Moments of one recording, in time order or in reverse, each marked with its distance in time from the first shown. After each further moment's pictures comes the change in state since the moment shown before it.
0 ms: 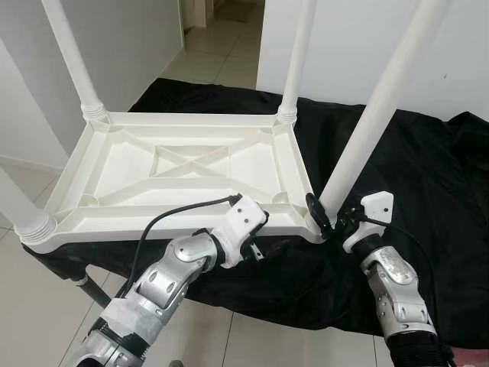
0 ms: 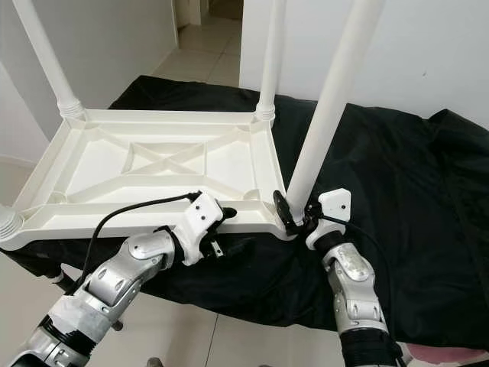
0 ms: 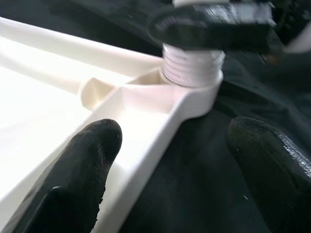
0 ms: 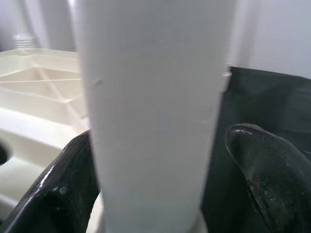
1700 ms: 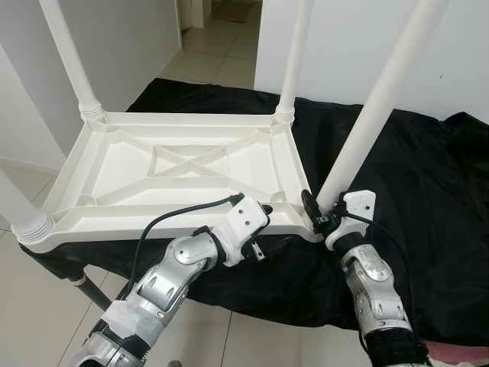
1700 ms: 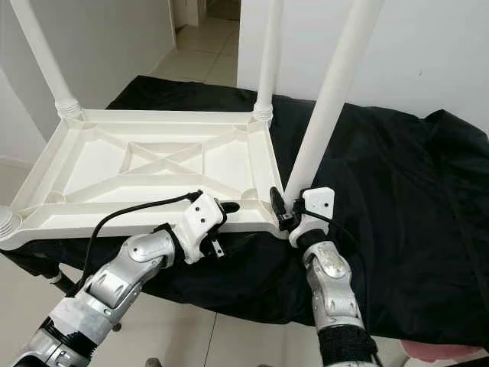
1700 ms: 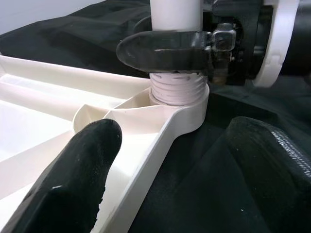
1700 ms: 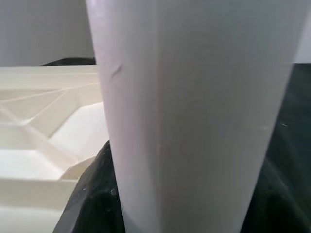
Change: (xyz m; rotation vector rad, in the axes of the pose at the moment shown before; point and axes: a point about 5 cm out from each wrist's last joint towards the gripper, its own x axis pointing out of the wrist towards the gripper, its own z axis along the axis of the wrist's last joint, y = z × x) left arm -0.001 -0.004 0.002 0.098 -0.064 -0.004; right arm 0.017 0.037 -0.004 0.104 -0.016 -0.359
